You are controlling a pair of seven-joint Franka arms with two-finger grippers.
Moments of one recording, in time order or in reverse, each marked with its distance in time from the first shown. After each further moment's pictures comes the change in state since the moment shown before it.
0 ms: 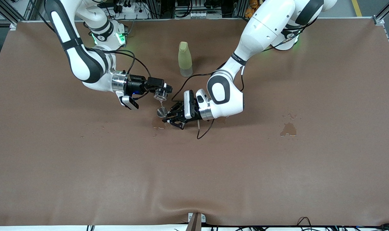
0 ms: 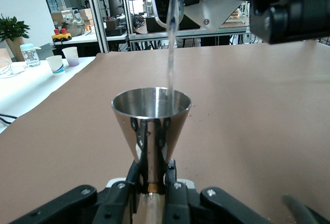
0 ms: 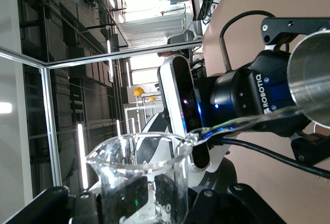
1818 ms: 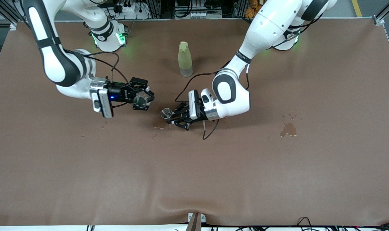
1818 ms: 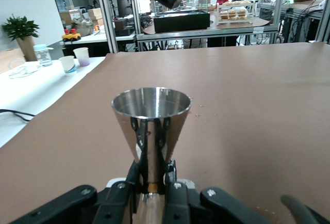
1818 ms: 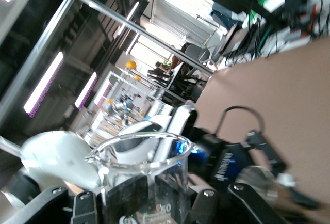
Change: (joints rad) left arm 0.047 -0.076 -0.002 -0.072 0.000 0.004 -0.001; right arm -0.101 -0.008 -0.088 0.082 -0.242 -0.056 -0.624
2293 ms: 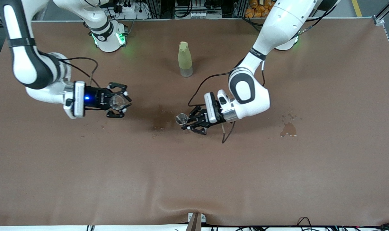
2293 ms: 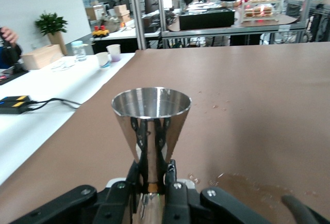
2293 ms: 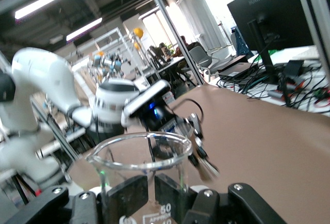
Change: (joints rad) left arm 0.110 -0.137 0.002 -0.142 0.007 0.000 0.003; right arm -0.200 0.000 -0.007 0.044 -0.238 -0.113 -0.413
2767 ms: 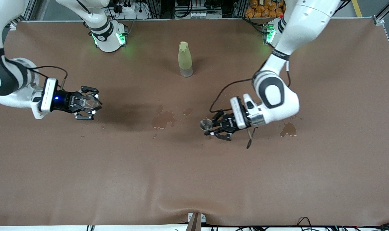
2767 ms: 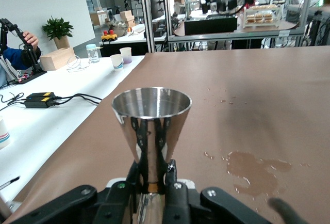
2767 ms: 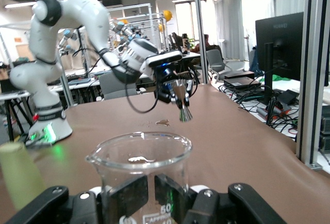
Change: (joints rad) left arm 0.187 -0.076 0.002 -0.109 0.103 -0.178 0.002; right arm -0.242 0.116 -0.003 0.086 -0.207 -0.206 -0.394
